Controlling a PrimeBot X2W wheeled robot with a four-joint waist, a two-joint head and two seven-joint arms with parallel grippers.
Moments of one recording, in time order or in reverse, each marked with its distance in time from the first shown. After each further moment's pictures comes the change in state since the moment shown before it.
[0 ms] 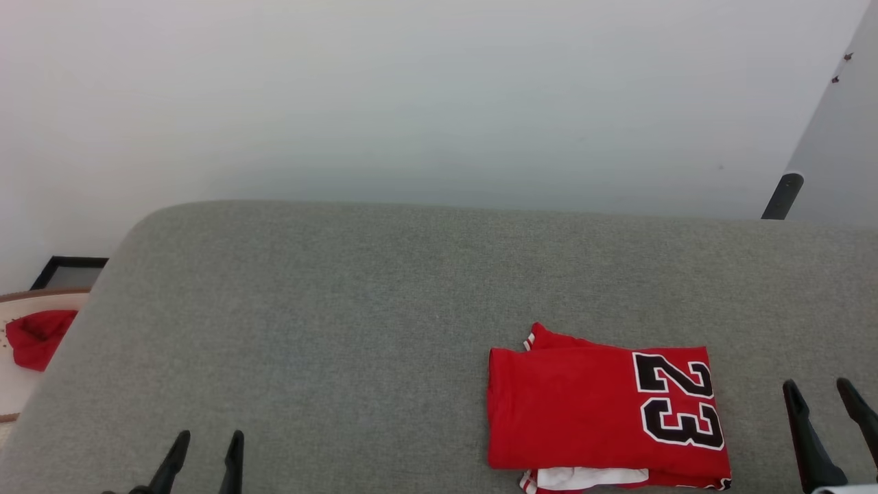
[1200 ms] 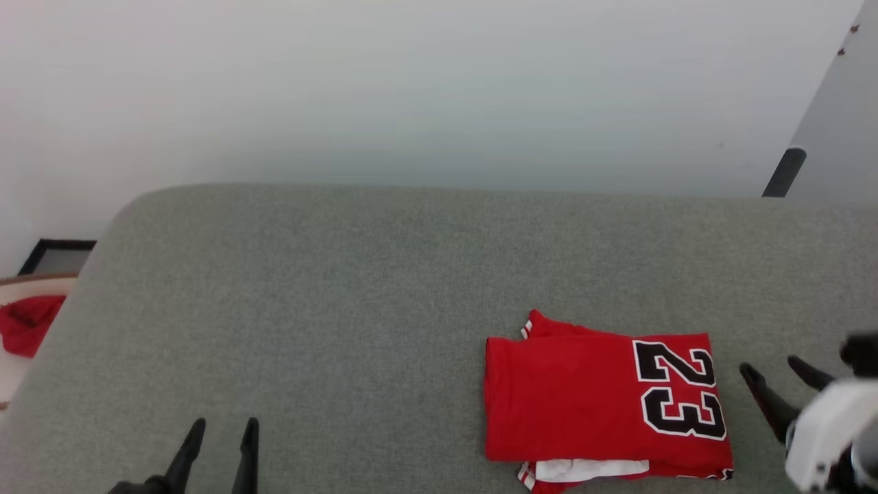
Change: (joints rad) left arm -0.035 -0.027 -0.027 0.022 -0.008 0.015 -0.023; right arm -0.219 -0.084 0.091 0.106 0.032 0.000 0.486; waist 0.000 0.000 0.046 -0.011
